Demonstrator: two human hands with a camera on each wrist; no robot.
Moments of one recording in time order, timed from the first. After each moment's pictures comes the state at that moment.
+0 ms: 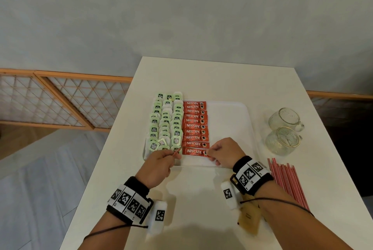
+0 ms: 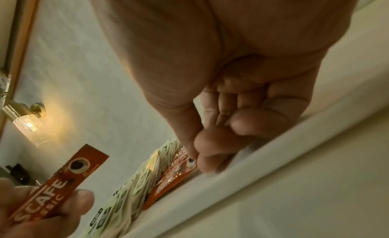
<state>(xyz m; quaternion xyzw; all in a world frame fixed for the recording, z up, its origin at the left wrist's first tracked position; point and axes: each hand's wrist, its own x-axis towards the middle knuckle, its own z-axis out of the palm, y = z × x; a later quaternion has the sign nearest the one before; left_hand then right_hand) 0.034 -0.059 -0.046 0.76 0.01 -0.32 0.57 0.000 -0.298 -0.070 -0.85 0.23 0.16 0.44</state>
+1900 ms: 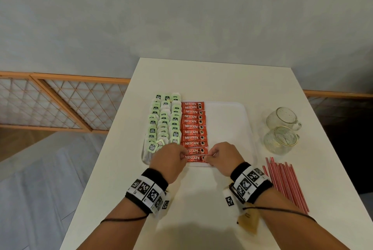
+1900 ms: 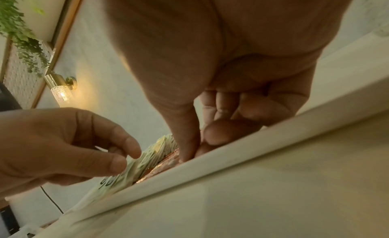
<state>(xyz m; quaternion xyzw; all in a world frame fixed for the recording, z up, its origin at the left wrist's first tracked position) 0.044 -0.087 -0.061 0.92 -0.27 -0.12 0.26 -0.015 -0.291 -0.076 -0.90 0.20 0.12 0.37</state>
